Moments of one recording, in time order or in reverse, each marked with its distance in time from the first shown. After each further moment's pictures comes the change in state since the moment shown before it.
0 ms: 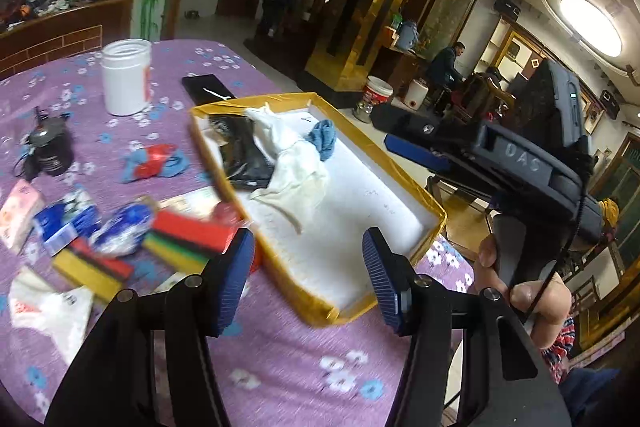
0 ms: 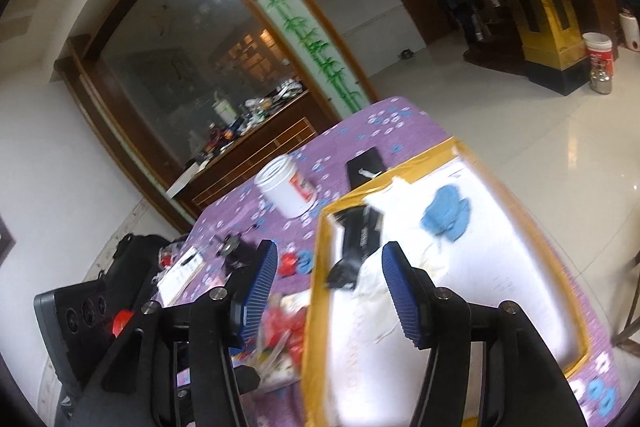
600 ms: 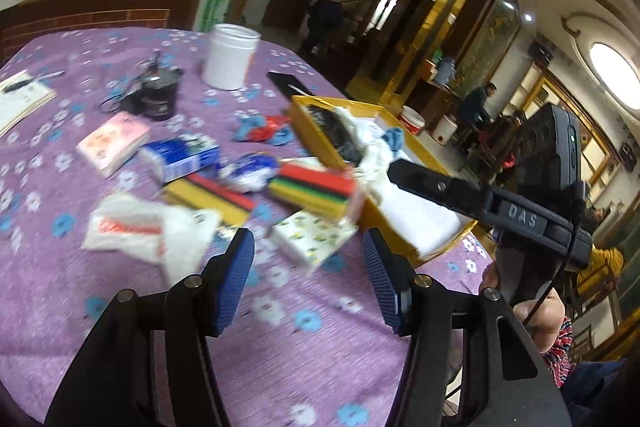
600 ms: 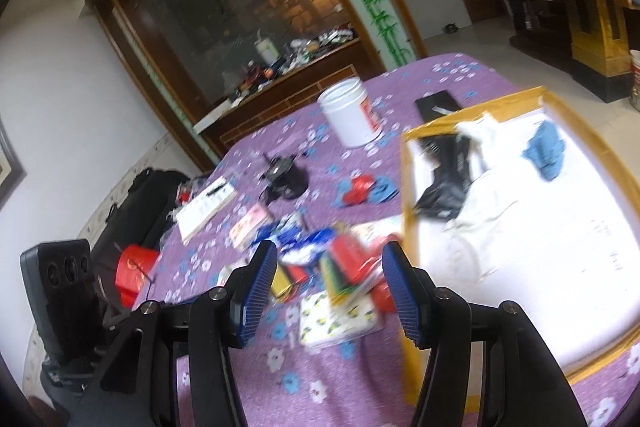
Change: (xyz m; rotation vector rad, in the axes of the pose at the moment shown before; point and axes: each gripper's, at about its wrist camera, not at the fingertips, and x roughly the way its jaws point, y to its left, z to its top) left arm -0.065 0.091 -0.059 -0.164 -0.080 0.075; right arm 0.049 0.079 -0.069 -0.150 0.171 0.075
